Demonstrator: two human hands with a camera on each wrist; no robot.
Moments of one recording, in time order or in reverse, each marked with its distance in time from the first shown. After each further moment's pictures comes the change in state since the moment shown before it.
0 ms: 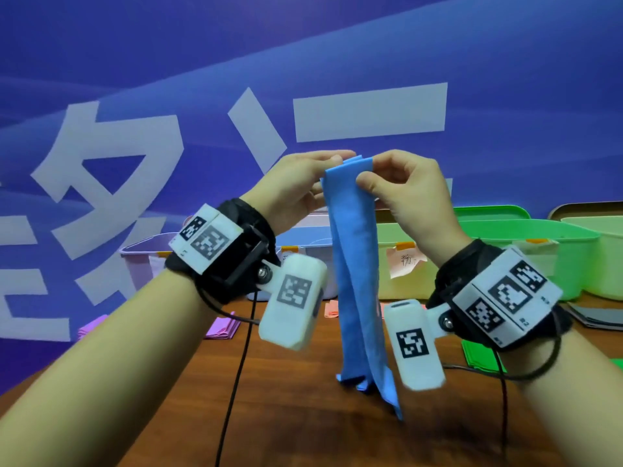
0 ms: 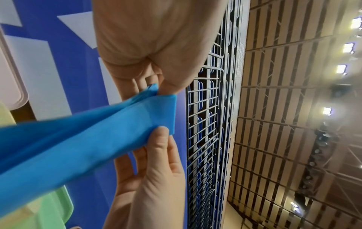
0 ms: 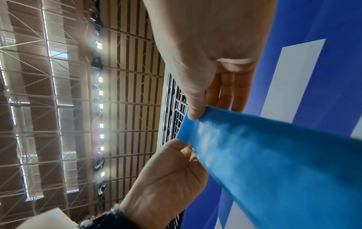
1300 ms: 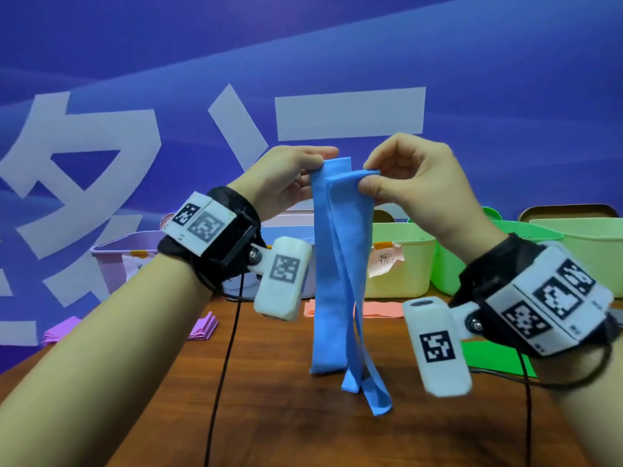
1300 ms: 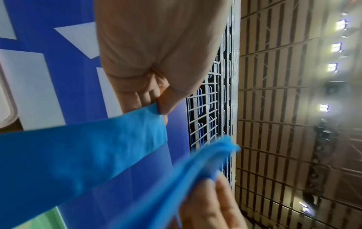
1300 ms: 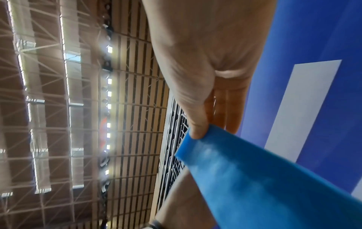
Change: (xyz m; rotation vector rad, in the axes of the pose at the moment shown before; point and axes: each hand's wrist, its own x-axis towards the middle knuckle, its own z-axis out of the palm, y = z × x) left_hand 0.016 0.002 0.008 -0.068 0.043 -0.064; right_hand -0.007 -0.021 -0.038 -0.033 -0.155 -0.091
